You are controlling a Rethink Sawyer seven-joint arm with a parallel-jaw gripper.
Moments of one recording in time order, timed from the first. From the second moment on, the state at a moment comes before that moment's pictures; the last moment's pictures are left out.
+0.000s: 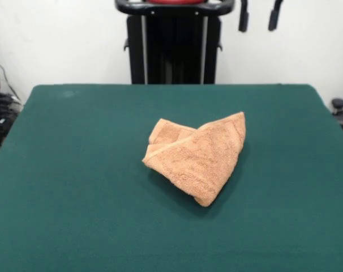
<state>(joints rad) 0.01 -1.04 -0.01 1.99 -0.02 0.57 1.57</state>
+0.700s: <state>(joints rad) 0.01 -0.76 -0.02 1.76 -0.03 0.57 1.57</state>
